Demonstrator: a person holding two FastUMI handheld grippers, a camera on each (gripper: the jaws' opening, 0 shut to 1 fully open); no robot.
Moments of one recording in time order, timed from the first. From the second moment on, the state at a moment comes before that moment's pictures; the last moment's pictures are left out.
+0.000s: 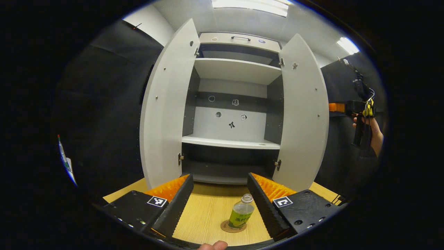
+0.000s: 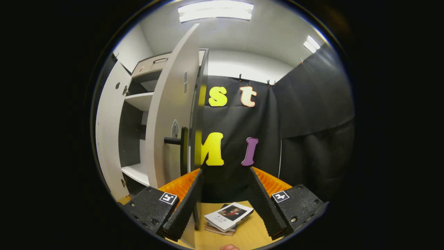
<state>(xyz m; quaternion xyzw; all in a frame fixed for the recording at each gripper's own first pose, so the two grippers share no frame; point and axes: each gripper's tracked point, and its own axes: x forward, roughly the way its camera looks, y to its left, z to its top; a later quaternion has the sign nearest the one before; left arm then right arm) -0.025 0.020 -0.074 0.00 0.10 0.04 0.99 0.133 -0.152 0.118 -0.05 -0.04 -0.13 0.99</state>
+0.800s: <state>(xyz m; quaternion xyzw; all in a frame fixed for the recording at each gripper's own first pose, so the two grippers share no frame) -0.050 0.058 -0.059 -0.01 0.09 0.10 0.99 0.167 0.018 0.111 -0.08 -0.02 0.07 0.99</state>
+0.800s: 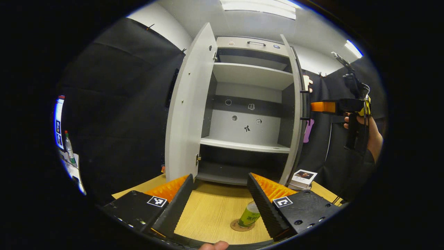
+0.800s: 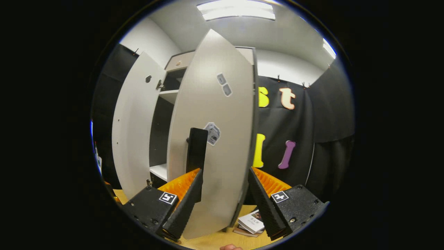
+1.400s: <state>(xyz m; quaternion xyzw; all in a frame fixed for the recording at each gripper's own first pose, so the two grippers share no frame) -0.051 0.061 -0.053 0.00 0.09 0.10 0.99 0.099 0.016 0.124 -0.04 -0.07 0.08 0.99</state>
